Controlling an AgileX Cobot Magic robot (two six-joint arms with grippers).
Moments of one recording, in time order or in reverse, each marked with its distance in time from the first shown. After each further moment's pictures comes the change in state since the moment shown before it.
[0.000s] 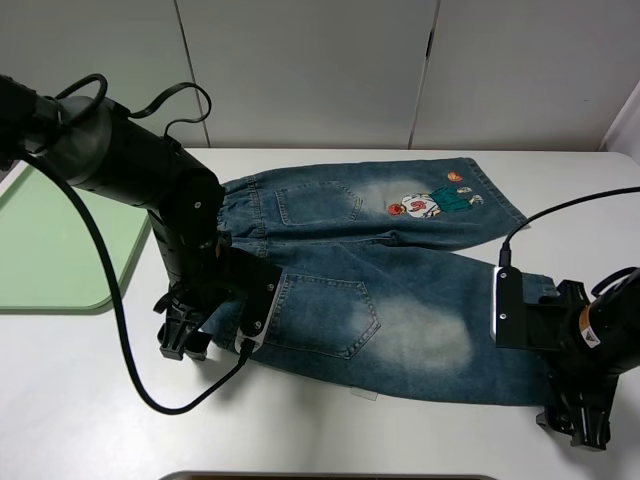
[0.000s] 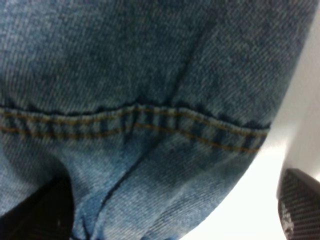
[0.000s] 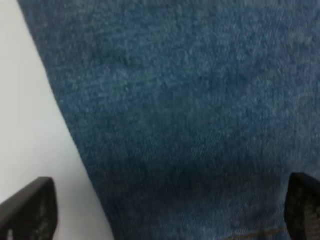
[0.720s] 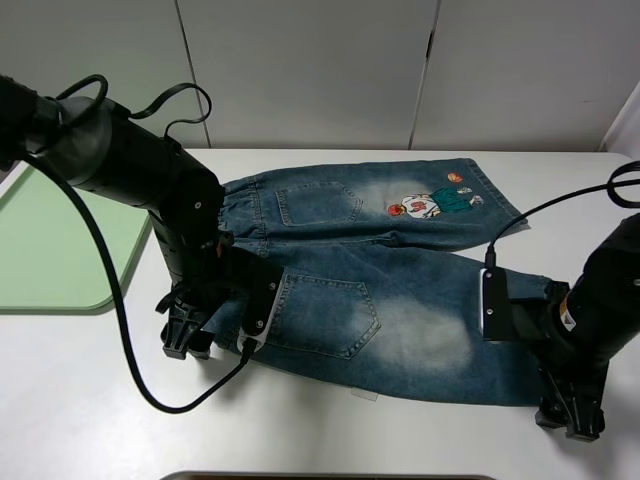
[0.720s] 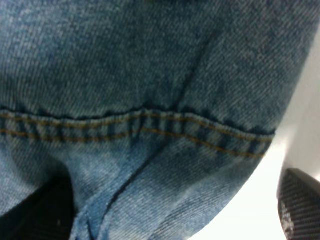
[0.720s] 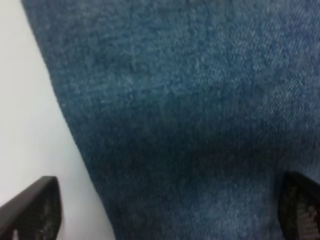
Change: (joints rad) left arm 0.000 0.000 0.000 -0.004 -0.018 0.003; right arm 0.000 0.132 -0.088 0.071 0.100 -0.083
